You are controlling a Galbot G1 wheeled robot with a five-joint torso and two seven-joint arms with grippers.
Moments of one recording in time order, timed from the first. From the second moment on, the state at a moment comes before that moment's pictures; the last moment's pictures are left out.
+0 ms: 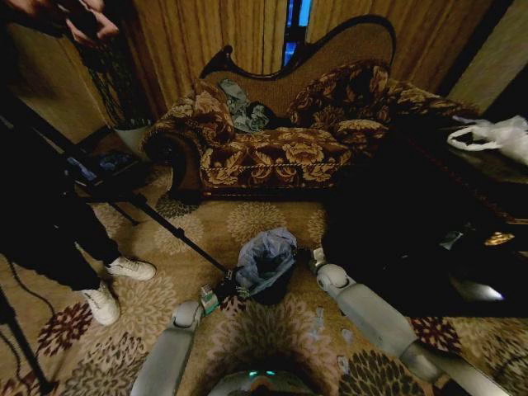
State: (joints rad) left arm 1.09 -1.34 -0.45 -1.30 -0.09 -0.22 0.78; right arm -0.62 1.04 -0.26 1.26 0.62 -0.18 0.02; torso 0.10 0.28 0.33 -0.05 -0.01
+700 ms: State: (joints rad) left arm 1.09 -1.34 -0.44 -1.30 -0.13 -0.23 0.78; right arm -0.59 1.04 -0.26 1.12 0.42 -0.08 -0.18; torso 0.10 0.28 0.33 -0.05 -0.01
